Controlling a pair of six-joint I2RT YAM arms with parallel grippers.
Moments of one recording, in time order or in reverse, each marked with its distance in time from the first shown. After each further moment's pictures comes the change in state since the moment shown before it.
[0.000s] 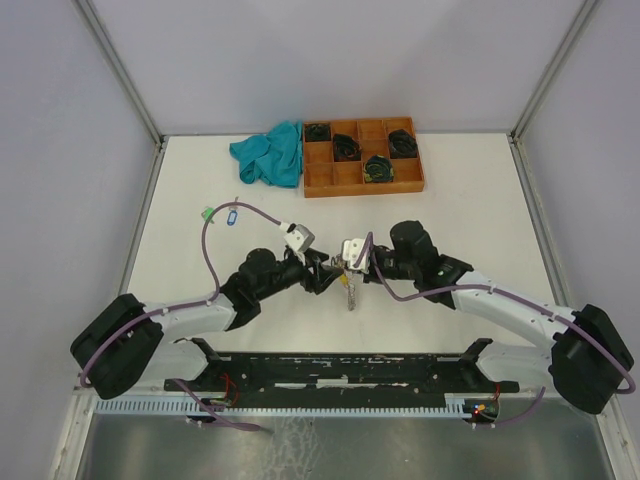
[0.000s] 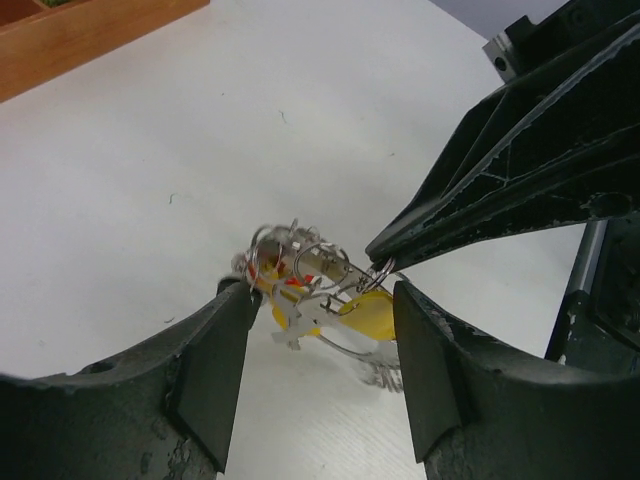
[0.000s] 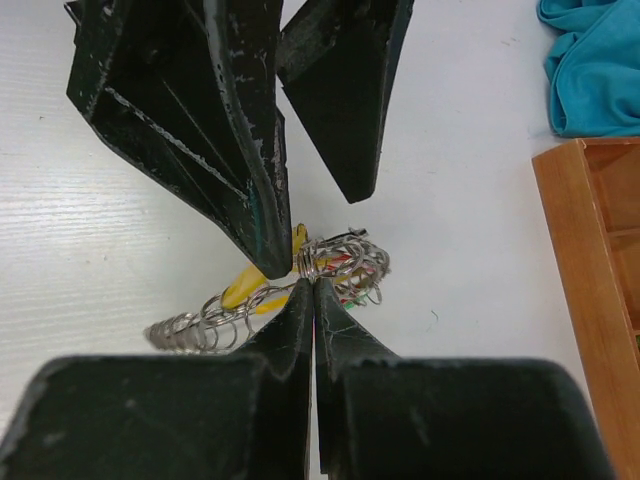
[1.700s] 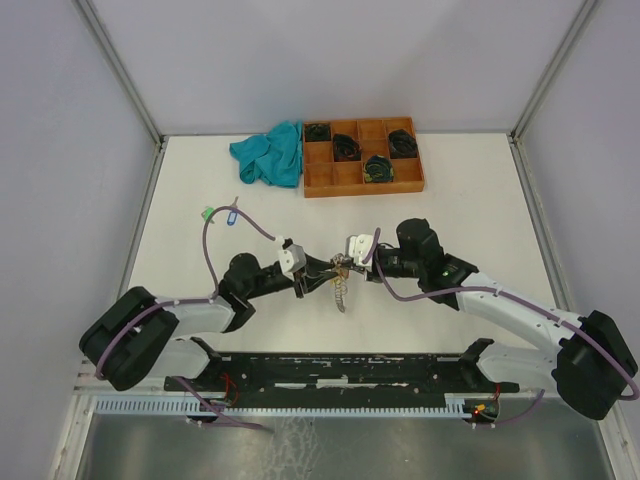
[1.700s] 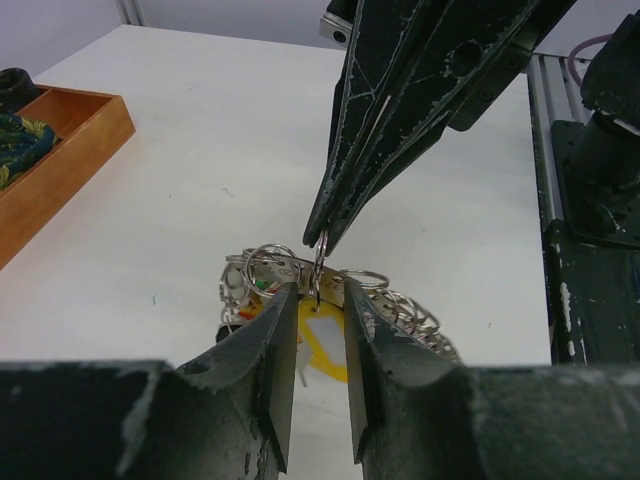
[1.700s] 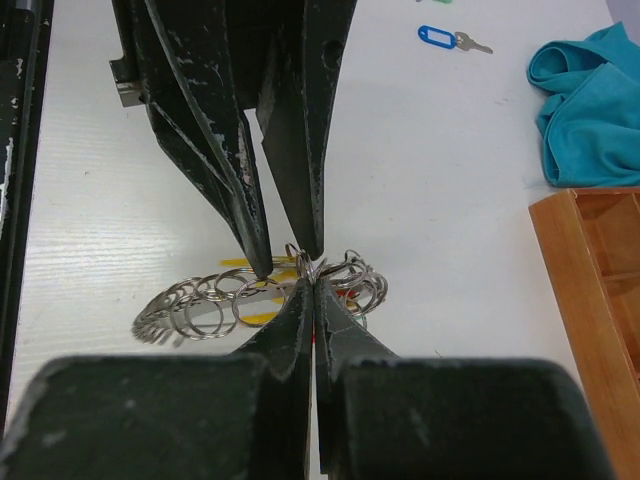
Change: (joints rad) left arm 0.098 0.059 -0.103 0.353 0.388 0.233; right arm -0.019 -0.038 -0.002 0.056 -0.094 0.065
